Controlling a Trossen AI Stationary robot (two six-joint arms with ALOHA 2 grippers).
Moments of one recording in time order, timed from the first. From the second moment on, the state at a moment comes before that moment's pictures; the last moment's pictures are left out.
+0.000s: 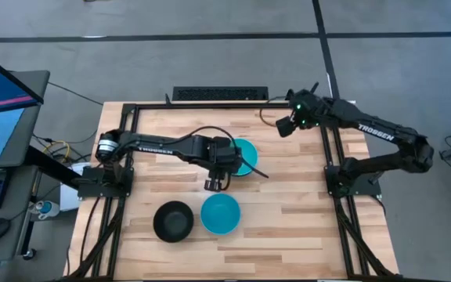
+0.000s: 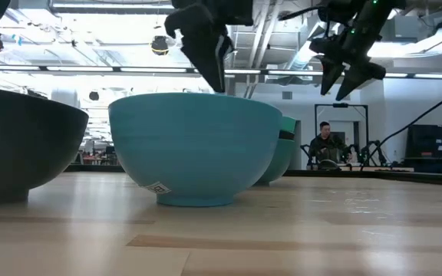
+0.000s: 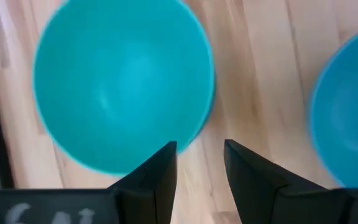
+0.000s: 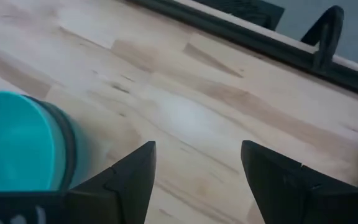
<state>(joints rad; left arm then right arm) -0.04 1.90 1.73 -1.04 -0.18 0.21 -0.53 1.16 1.05 -0.91 0.17 0.47</state>
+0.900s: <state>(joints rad) -0.48 1.26 0.98 -1.02 -0.34 -0.54 -0.35 1.15 1.04 -0.90 0.26 0.65</state>
